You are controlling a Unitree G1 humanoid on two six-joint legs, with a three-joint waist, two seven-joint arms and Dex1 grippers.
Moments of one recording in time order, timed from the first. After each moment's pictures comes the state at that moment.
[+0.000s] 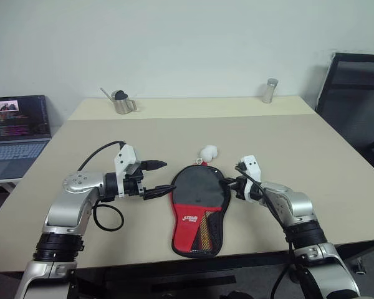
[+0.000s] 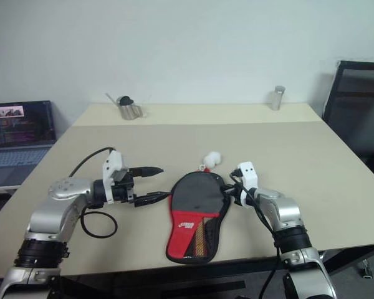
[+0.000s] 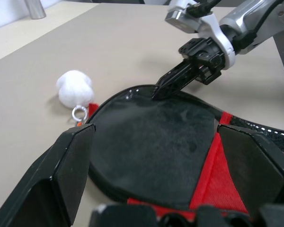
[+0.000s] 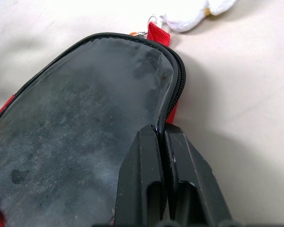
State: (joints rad) left arm -0.50 0.67 0.07 0.08 -0.35 0.33 -1.19; right arm -0.70 -0.21 0.06 0.35 0.30 0.73 0.59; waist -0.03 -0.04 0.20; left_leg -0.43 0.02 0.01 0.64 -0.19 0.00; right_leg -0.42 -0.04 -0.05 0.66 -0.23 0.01
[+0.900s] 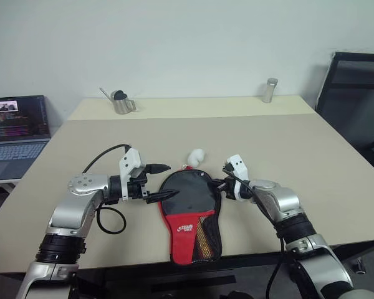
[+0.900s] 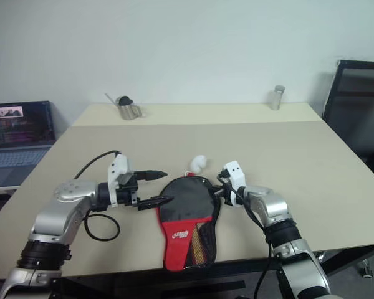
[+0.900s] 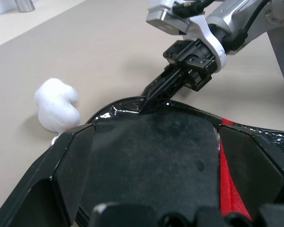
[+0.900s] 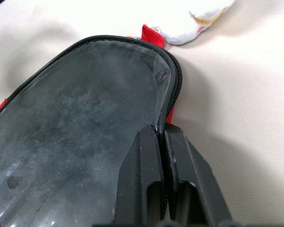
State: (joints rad) left arm -0.49 0.66 0.03 0.08 -0.35 0.32 -1.18; right arm -0.71 -0.19 0.11 0.35 0.26 0.71 0.63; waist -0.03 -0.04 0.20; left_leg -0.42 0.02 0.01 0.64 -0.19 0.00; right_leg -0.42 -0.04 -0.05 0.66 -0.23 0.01
